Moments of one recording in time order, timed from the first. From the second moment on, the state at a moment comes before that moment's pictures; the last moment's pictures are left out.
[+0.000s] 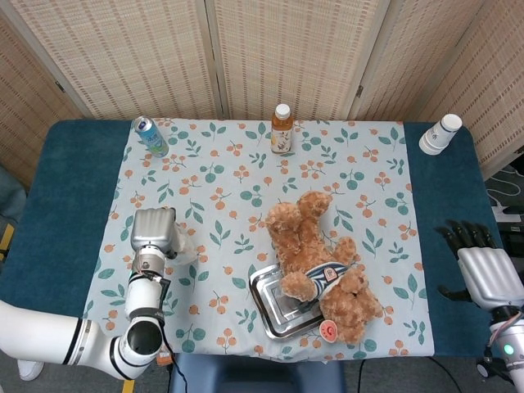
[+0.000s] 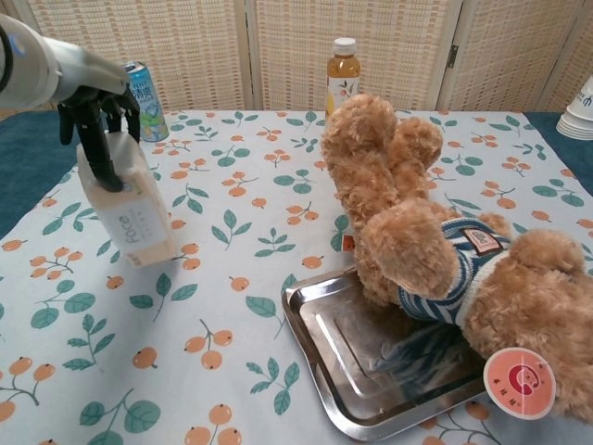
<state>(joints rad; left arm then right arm) -1.16 -1.36 -0.41 -2.06 -0.10 1.57 1.14 0.24 -0.67 0.05 -2.19 -1.19 1.23 -0.32</state>
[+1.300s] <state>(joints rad) -0.59 -1.70 -0.18 -1.36 1.19 1.37 -0.40 0.25 -0.72 0.04 -2.17 -1.16 1.23 -0.40</state>
